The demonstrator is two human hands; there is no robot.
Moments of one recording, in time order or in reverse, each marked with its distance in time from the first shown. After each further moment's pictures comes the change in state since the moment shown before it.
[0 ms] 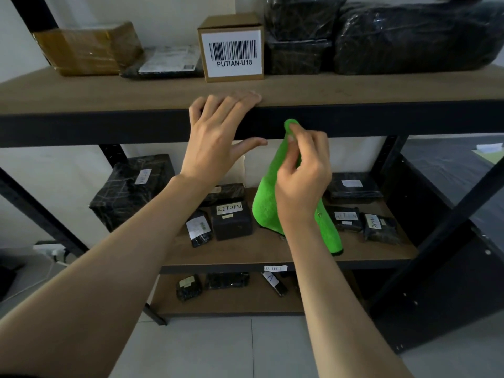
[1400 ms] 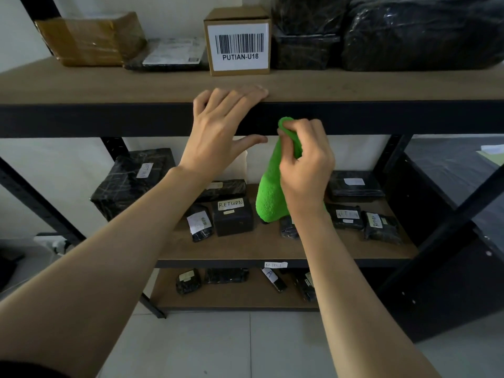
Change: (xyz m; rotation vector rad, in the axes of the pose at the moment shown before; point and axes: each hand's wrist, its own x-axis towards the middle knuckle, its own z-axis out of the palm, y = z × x) left_hand 0.001 -0.009 0.001 -0.035 -0.010 0.046; right_hand 0.010 0.006 0.002 0.003 -0.109 -0.116
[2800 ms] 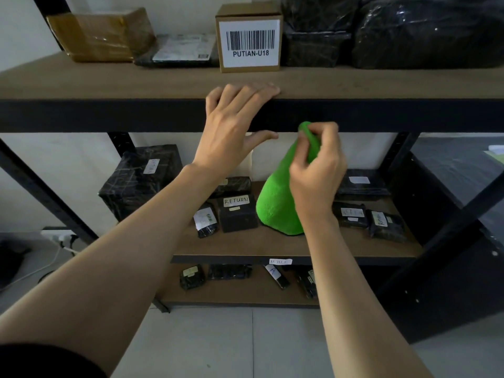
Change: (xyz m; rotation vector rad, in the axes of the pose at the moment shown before) left_hand 0.000 0.005 -0.001 -0.025 -0.010 -0.038; right_hand -0.009 -0.001 0.000 -0.005 0.043 0.117
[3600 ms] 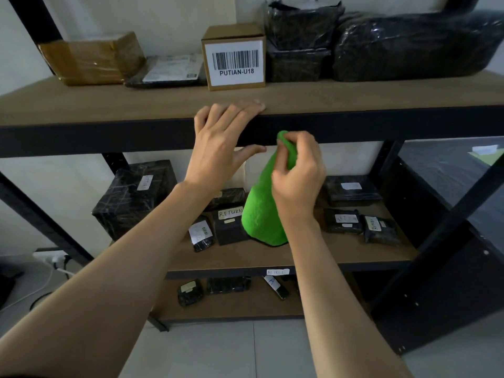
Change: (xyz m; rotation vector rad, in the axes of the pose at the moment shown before) left_hand 0.000 0.000 0.003 -0.003 0.018 -0.012; right_hand 0.001 -0.008 0.007 0.021 0.034 -0.042
